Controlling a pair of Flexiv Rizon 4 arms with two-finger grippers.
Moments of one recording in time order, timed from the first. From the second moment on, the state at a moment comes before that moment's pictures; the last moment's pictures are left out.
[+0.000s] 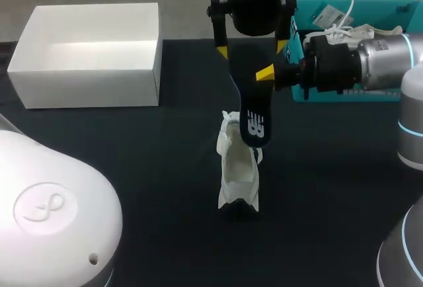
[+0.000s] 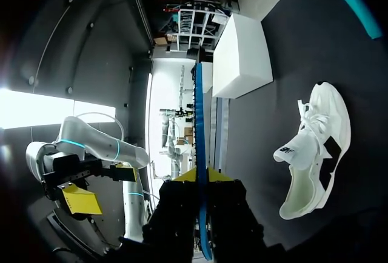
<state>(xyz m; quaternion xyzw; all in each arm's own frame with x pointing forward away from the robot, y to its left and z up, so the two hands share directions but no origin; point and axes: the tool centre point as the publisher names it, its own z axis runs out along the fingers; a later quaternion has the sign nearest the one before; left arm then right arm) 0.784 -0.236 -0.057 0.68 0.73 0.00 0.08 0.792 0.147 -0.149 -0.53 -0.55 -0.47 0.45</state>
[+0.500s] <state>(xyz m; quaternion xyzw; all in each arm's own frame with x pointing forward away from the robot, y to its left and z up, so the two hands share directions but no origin) 0.791 -0.232 -0.065 0.64 0.75 -0.10 0.13 0.789 0.137 -0.144 -0.54 -0.54 -0.48 0.44</state>
